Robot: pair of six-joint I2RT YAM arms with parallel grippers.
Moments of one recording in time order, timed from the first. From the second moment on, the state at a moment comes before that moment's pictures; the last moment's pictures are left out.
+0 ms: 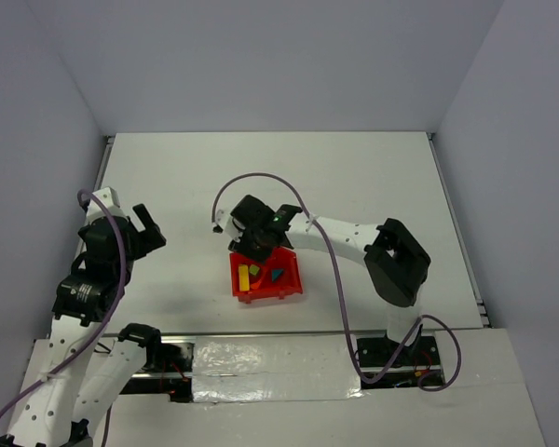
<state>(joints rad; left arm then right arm) -0.19 0.62 0.88 -0.77 -0.41 -0.45 0.96 1.86 1.41 -0.57 -0.03 -0.27</state>
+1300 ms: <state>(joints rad) -0.24 0.61 0.88 -0.74 -0.29 -0.42 0.07 1.92 1.46 -0.44 0.85 -0.30</state>
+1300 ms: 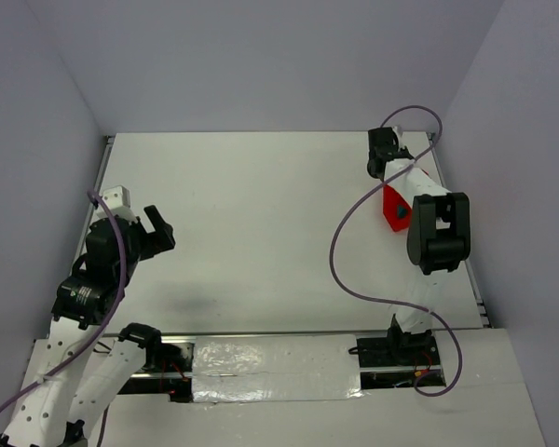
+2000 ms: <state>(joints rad) -0.26 0.61 0.88 -0.74 -0.29 -0.42 0.31 2.09 1.56 -0.54 0.98 -0.24</state>
